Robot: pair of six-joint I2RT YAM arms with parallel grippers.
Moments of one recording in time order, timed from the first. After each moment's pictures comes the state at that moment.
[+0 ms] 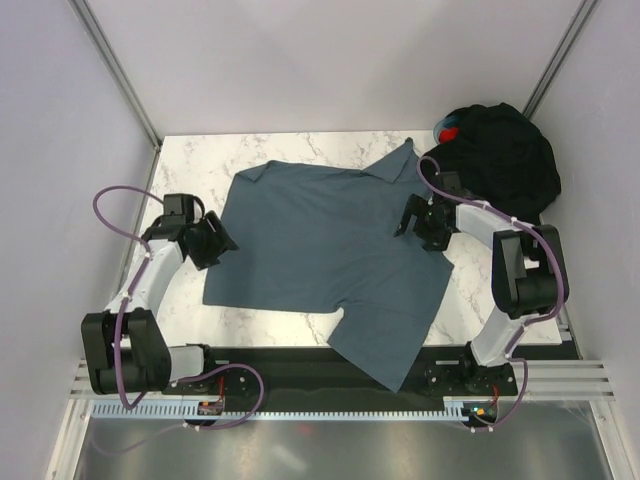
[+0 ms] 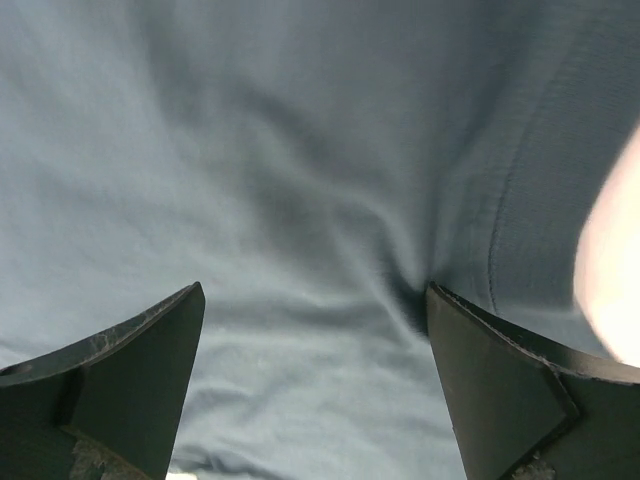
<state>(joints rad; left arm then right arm) 0.06 1.28 0.88 -0.62 0.16 -0.50 0.12 1.75 1.06 -0.39 -0.18 0.55</state>
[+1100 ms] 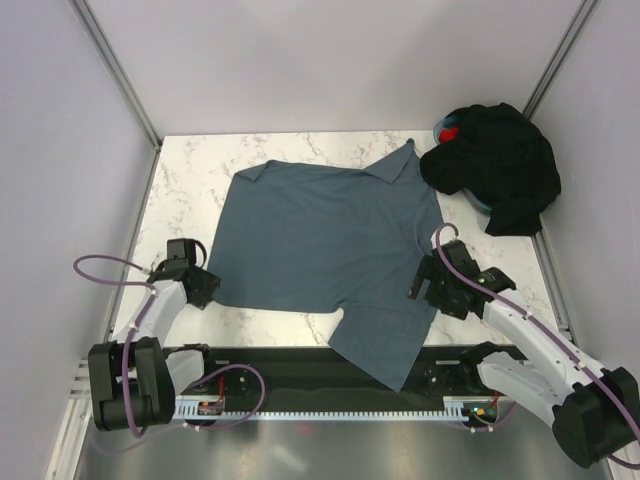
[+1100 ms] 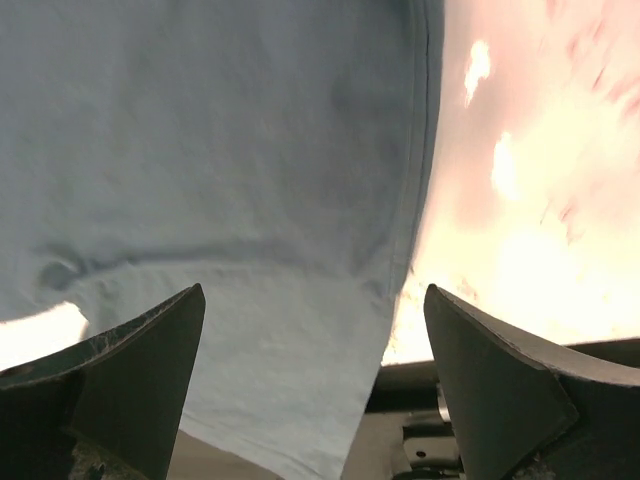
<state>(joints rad) 0.12 1.10 0.49 -0.53 -0.14 -0.97 0.40 0.95 0.62 -0.79 0.10 0.81</state>
